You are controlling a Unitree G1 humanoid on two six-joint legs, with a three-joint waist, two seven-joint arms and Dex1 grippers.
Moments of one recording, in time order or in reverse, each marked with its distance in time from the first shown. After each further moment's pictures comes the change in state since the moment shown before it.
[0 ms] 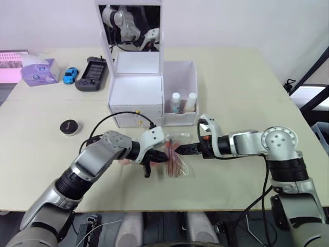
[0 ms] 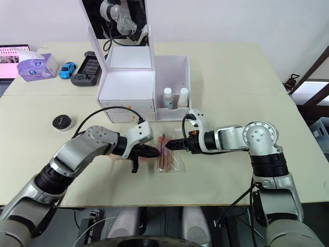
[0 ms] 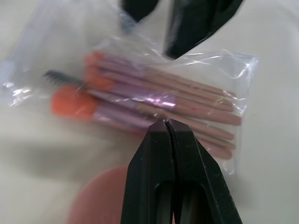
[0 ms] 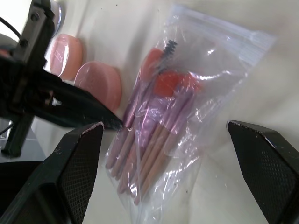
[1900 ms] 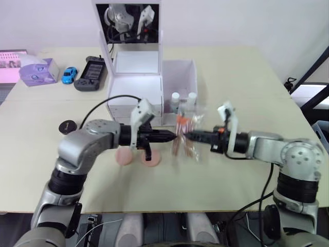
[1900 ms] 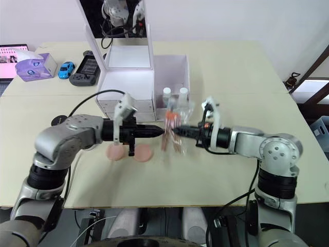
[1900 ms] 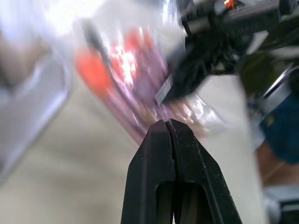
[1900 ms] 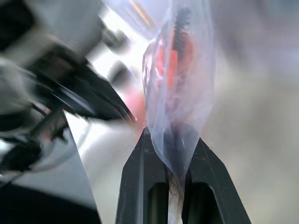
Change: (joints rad) left arm 0.006 -0.087 0.423 -0.090 -0.371 0.081 -0.010; right arm 0.108 0.064 -0.328 -0.408 -0.138 -0.136 0.410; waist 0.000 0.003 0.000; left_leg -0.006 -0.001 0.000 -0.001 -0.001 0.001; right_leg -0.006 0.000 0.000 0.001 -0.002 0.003
